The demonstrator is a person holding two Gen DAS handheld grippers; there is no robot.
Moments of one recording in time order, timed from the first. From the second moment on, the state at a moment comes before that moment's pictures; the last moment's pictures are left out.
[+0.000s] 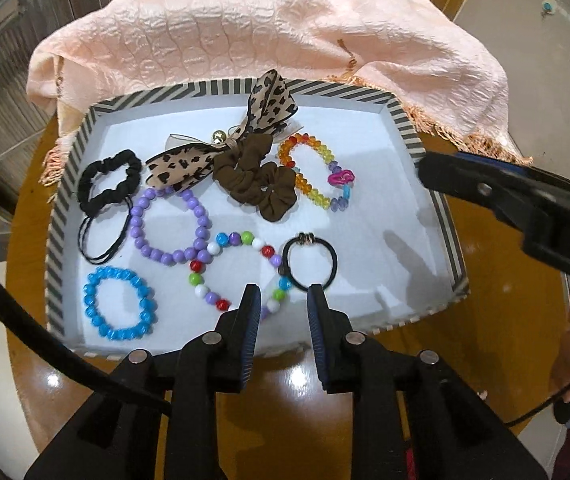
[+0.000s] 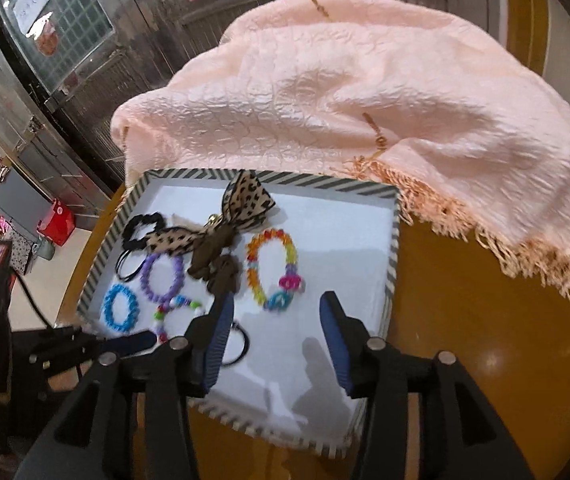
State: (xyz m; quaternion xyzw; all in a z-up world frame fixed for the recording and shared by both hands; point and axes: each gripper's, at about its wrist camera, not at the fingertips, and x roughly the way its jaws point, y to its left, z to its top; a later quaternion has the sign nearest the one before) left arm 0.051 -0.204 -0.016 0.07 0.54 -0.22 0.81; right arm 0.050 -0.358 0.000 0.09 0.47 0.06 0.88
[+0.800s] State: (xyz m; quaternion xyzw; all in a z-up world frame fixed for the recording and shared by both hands) left arm -0.038 -0.174 0.002 0.11 0.50 -0.26 0.82; right arm -0.102 -0.347 0.002 0.14 0.45 -0.01 0.88
